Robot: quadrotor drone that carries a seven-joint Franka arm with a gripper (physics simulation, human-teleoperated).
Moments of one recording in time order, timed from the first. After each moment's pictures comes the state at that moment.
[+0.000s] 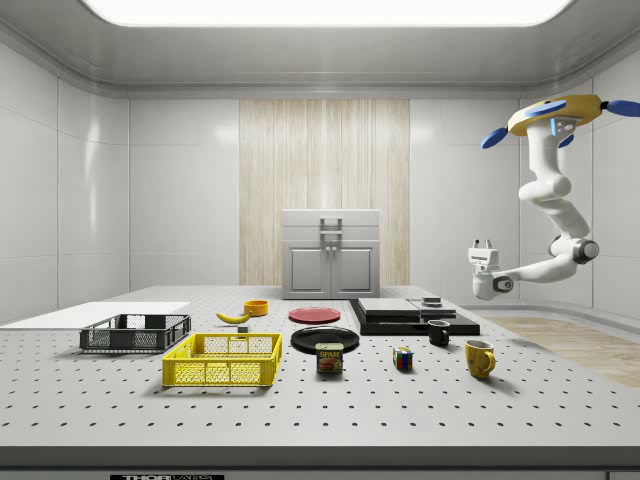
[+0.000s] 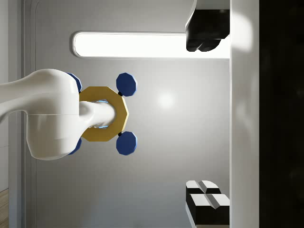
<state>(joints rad) -0.01 -0.70 0.00 -2.04 0.00 1.36 0.78</state>
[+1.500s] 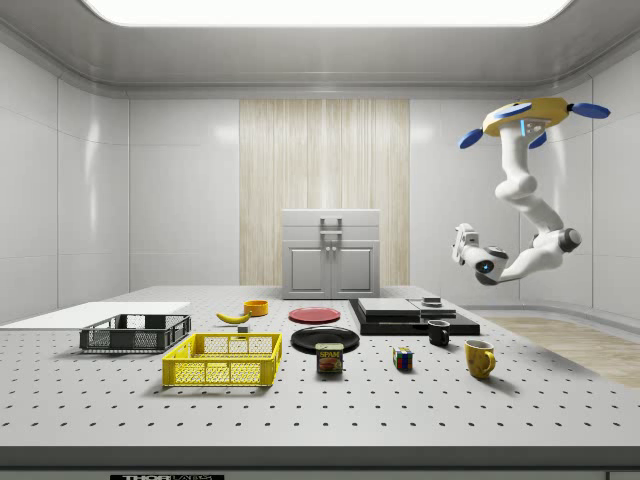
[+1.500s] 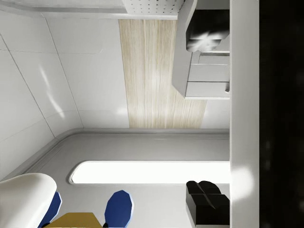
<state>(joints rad) 0.16 -0.74 -0.54 -2.28 0.83 1.37 0.65</state>
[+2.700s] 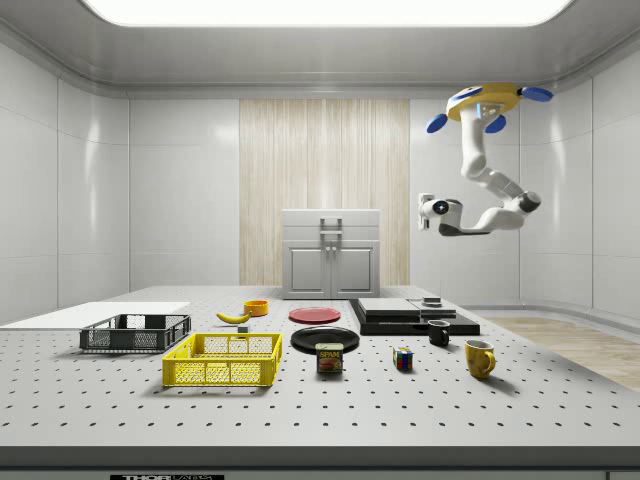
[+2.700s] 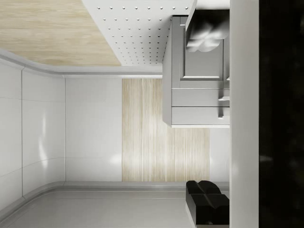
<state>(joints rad) 0.38 -0.86 -0.76 -2.42 1.00 1.48 0.65</state>
